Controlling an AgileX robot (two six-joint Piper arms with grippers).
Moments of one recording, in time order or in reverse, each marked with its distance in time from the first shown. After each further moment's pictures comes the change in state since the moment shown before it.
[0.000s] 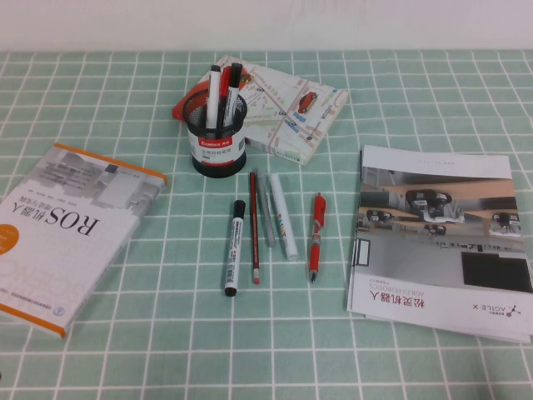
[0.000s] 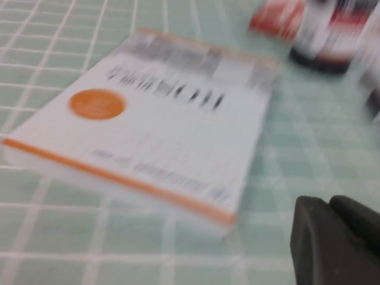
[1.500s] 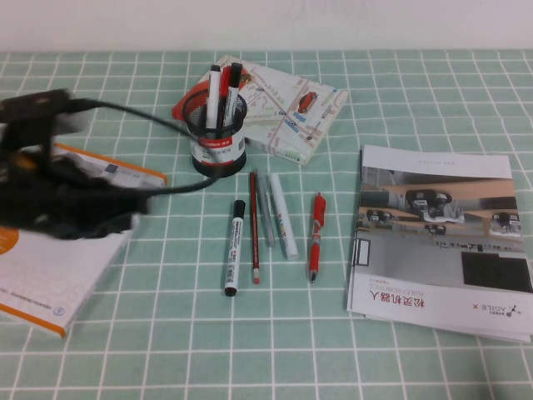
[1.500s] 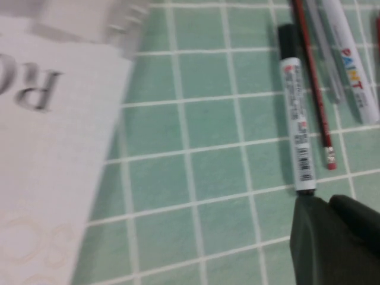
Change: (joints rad) right arm 0.000 0.000 0.000 0.000 0.000 0.000; left arm -0.147 1.312 -1.002 -0.262 0.380 0.101
